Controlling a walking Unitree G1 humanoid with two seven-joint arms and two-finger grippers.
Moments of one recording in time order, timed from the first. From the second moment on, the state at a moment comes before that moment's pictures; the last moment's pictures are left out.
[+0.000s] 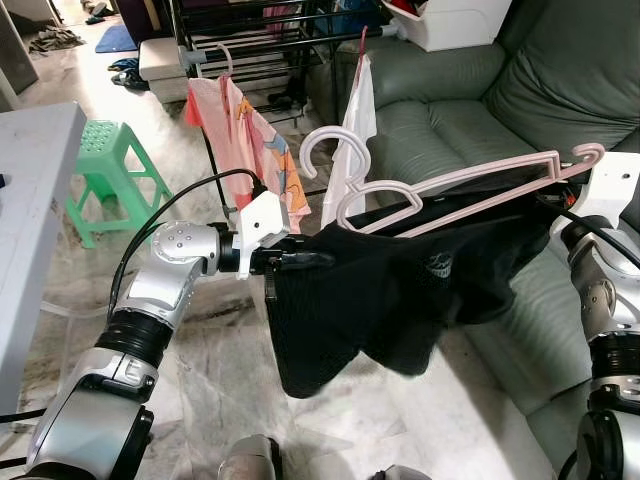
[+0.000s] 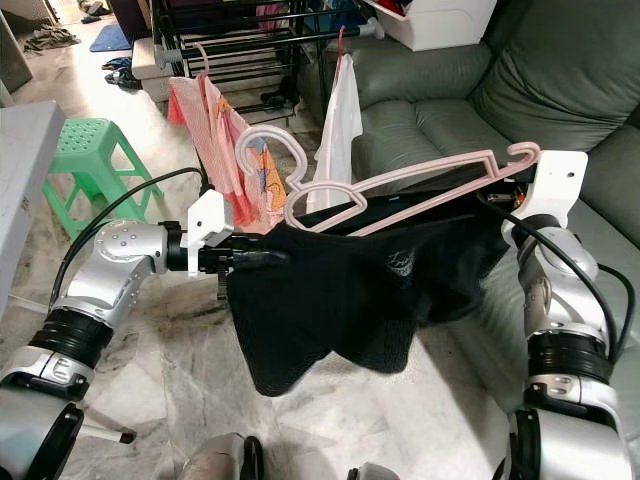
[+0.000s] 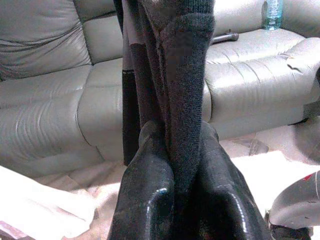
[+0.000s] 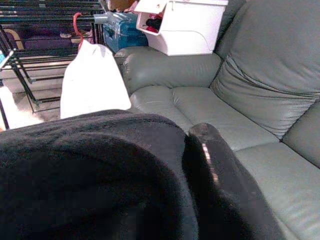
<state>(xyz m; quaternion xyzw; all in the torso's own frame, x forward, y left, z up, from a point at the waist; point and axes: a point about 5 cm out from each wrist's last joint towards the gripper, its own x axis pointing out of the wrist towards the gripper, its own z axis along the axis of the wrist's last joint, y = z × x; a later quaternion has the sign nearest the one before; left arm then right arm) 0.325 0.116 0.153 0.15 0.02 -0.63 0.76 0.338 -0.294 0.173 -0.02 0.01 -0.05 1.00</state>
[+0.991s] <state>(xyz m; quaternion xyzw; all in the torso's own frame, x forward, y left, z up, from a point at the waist) 0.347 0.132 0.108 -0.01 0.08 -0.39 0.92 0.329 -0.243 0.178 -0.08 -0.06 0.15 0.98</state>
